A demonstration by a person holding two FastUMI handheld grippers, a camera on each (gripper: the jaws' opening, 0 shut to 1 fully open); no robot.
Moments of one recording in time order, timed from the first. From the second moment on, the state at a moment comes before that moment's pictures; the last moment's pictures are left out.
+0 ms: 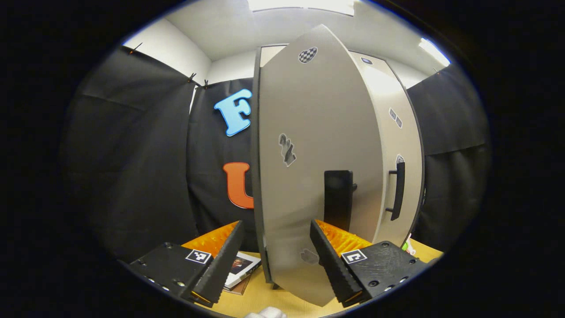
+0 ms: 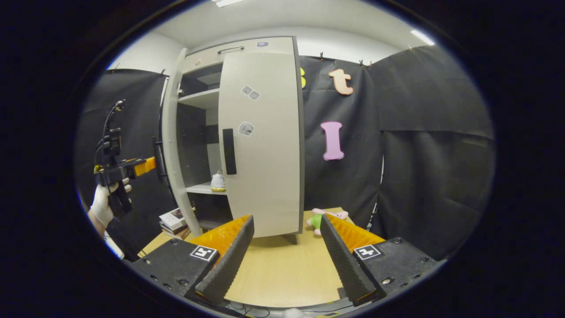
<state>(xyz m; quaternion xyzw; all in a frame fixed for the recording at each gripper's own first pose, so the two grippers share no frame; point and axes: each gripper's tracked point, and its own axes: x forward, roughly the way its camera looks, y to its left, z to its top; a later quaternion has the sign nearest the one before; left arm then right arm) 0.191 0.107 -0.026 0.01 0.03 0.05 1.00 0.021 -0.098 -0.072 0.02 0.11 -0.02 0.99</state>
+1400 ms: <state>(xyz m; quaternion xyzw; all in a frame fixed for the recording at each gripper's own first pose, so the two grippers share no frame) 0.063 0.077 -0.017 0.00 0.05 0.05 1.00 0.064 -0.058 -0.026 0.00 0.06 0.02 1.00</state>
